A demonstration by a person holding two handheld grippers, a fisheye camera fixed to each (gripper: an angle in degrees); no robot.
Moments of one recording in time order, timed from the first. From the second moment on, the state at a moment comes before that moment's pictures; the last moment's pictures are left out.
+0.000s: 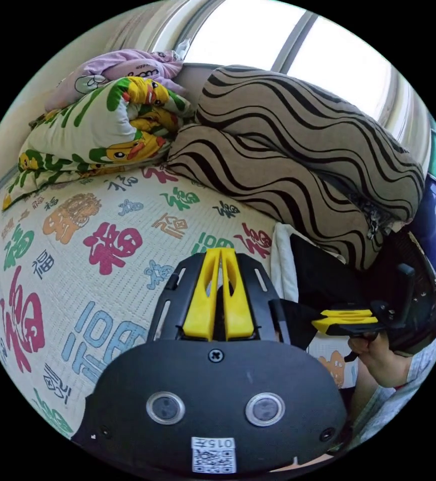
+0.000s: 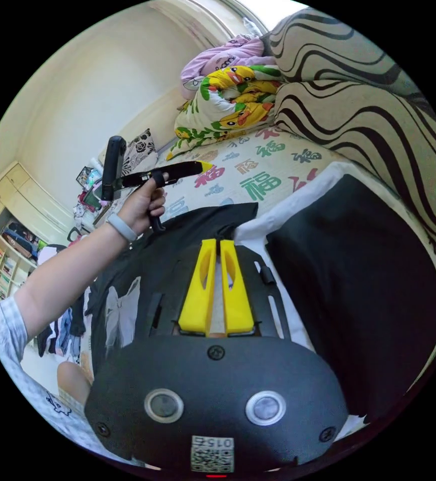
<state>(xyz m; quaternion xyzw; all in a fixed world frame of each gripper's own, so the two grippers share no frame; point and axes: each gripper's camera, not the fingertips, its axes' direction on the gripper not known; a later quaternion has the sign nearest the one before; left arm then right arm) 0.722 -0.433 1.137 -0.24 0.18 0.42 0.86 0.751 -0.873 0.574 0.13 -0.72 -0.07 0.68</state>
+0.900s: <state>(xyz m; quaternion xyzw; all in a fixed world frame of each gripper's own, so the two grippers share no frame) 0.585 -0.491 1.031 -0.13 0.25 0.40 0.87 0.757 -0.873 0.471 0.21 -0.77 -0.14 0.59</state>
